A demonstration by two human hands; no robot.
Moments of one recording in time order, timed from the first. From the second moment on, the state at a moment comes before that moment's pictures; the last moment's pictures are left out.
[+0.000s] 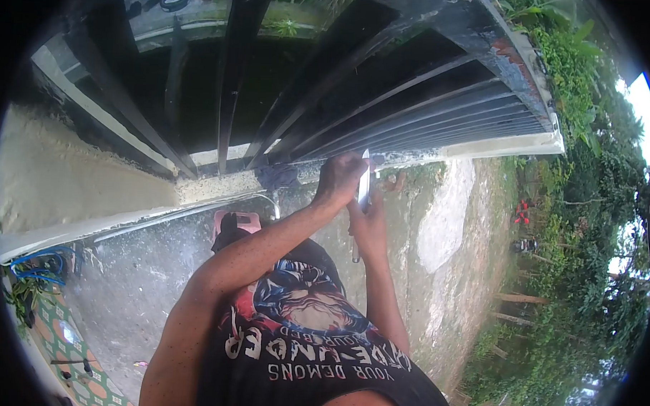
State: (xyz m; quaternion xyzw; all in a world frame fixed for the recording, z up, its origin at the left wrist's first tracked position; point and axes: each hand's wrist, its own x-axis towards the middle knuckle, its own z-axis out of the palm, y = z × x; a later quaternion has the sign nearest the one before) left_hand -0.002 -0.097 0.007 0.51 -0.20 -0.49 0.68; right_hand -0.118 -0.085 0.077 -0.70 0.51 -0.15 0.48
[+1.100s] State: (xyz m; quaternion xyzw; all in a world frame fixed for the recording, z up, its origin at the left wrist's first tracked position) left_hand 0.016 -0.099 0.047 0.21 -0.09 -0.63 0.74; right_hand -0.074 -0.092 0.076 -0.76 0.47 -0.21 0.40
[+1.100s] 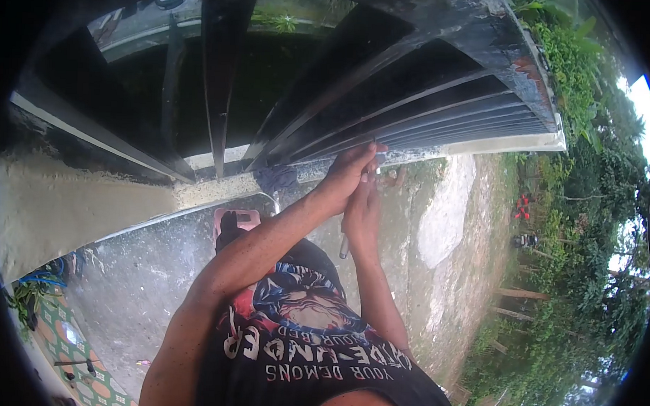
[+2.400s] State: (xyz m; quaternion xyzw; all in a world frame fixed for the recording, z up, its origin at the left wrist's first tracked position) left_hand 0.028 -0.008 0.043 0.68 -0.38 -0.37 0.51; right_hand -0.023 -0.073 0.038 -0.52 0.43 -0.52 0.52
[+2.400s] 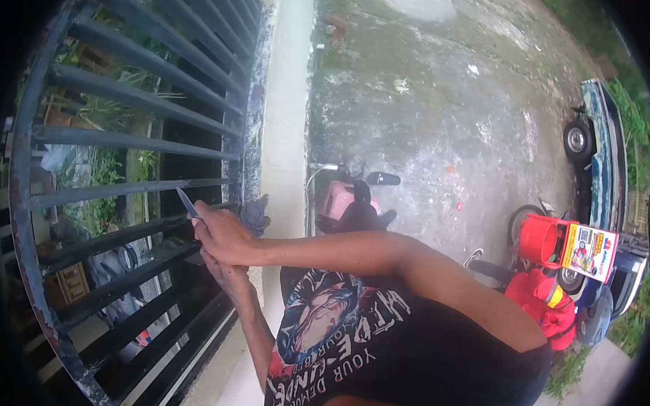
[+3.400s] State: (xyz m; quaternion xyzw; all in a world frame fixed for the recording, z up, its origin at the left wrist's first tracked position) left_hand 0.066 -0.008 -0.036 0.70 -0.21 -0.60 0.32; right_hand -0.008 -0.086 -0.078 -0.53 0.55 -0.35 0.55
